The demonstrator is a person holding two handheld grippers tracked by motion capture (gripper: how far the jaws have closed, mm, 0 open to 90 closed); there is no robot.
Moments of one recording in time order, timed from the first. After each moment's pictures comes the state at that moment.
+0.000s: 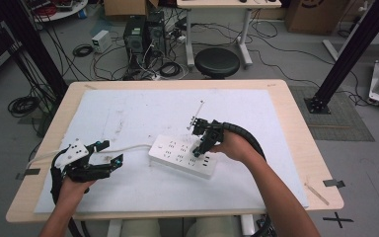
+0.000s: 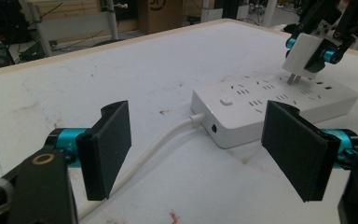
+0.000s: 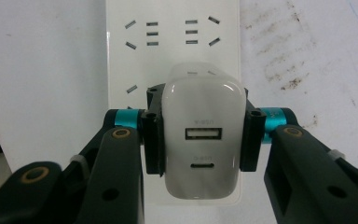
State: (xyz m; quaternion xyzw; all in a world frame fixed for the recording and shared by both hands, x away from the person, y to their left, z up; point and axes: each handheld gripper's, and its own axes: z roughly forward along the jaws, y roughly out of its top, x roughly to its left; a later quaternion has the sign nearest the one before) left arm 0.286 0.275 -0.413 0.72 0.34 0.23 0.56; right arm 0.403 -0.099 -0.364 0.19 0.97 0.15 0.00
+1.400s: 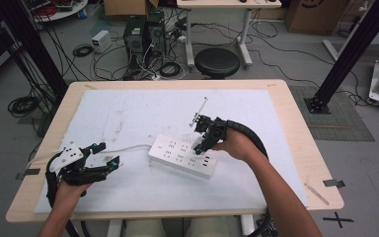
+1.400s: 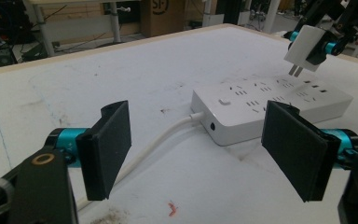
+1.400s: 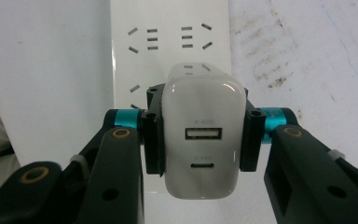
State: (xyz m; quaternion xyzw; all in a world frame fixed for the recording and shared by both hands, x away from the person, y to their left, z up) left arm 0.278 0.281 -0.413 0.71 0.34 0.23 0.56; right arm 0.399 -0.105 -0.350 0.20 0.97 0.16 0.01
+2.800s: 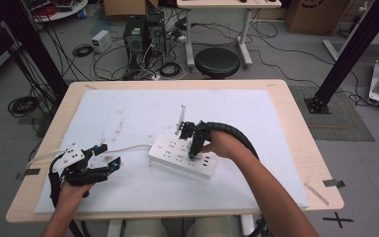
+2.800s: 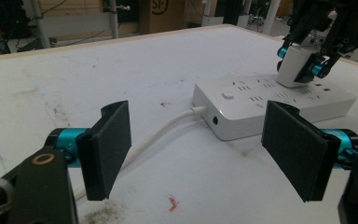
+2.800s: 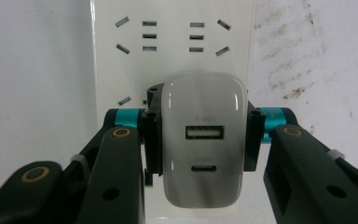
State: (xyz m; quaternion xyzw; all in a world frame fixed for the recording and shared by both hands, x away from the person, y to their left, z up) left arm 0.281 0.285 -0.428 0.71 0.36 0.22 0.57; right arm 0.405 -0.062 -0.370 0.16 0.99 0.05 0.03
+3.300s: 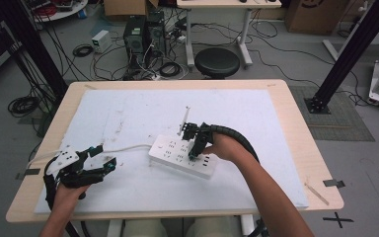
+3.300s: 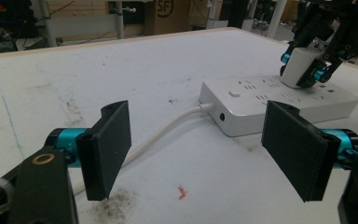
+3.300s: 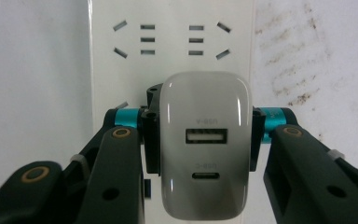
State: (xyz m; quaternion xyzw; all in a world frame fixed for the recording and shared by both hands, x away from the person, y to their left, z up) left arm 0.275 0.295 -0.431 0.70 0.37 0.22 0.58; right arm 0.403 -0.072 -0.379 0.17 0.98 0.10 0.03
